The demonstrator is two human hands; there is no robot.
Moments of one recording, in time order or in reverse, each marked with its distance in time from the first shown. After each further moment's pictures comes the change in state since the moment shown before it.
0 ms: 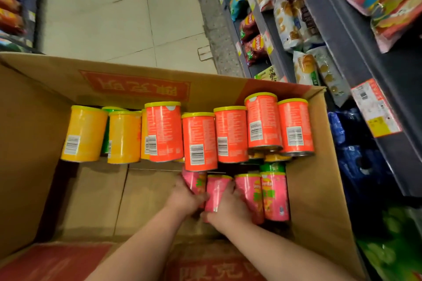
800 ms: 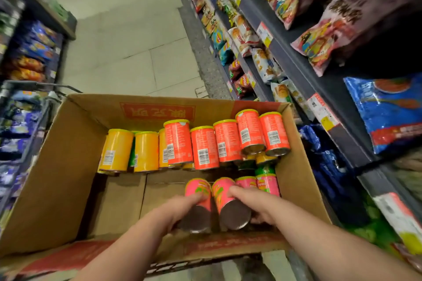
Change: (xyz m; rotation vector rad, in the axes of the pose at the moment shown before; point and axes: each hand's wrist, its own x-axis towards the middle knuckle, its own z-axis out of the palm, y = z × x) left_hand -0.082 -0.004 -0.054 -0.133 -0.194 -0.113; right_hand -0.070 0.013 -0.067 0.653 -0.207 0.123
